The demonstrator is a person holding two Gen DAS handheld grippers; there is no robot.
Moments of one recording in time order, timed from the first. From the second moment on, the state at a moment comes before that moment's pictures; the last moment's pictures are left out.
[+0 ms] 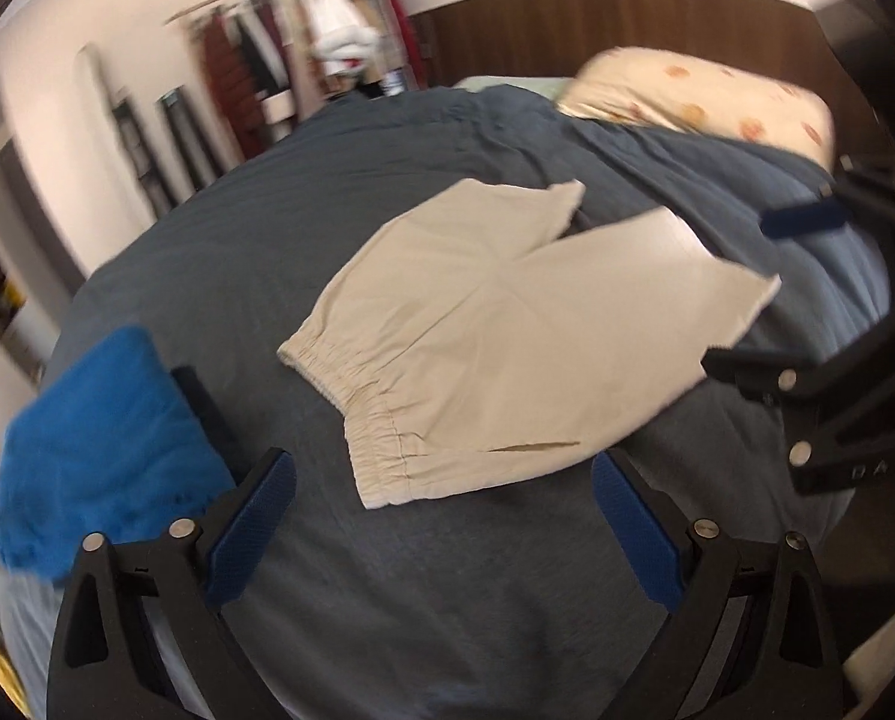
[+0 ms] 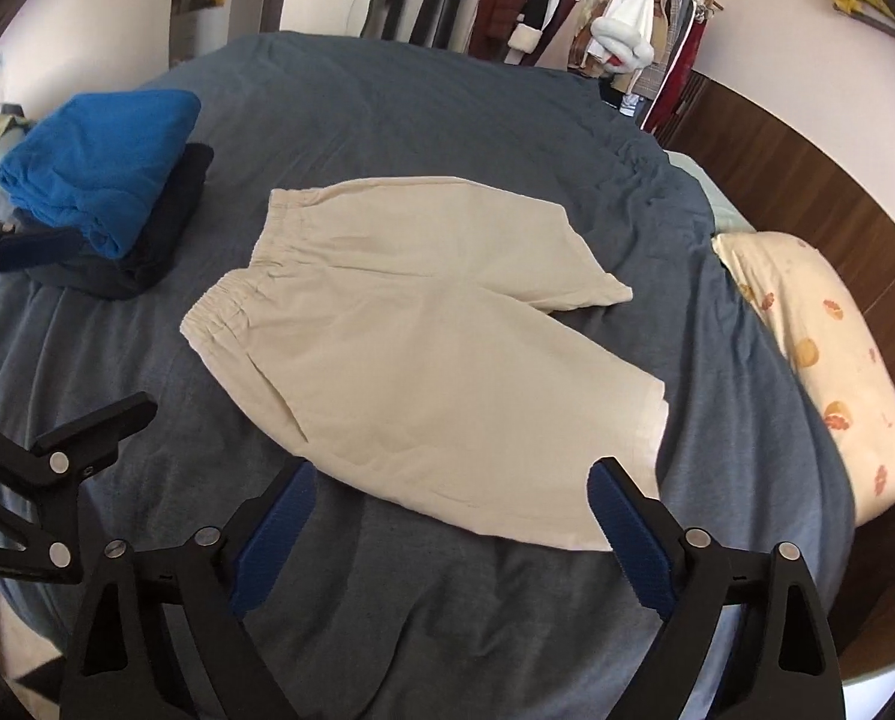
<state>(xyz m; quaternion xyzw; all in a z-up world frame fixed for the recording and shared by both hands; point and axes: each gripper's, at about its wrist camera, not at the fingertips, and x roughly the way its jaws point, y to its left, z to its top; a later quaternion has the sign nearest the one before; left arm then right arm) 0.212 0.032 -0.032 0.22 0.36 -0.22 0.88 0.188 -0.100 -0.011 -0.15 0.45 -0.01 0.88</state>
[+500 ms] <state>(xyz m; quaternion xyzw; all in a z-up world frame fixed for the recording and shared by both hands) 0.235 0.005 -0.095 0.31 0.40 -0.27 0.82 0.200 -0.106 -0.074 -0.20 0.52 0.01 0.83</state>
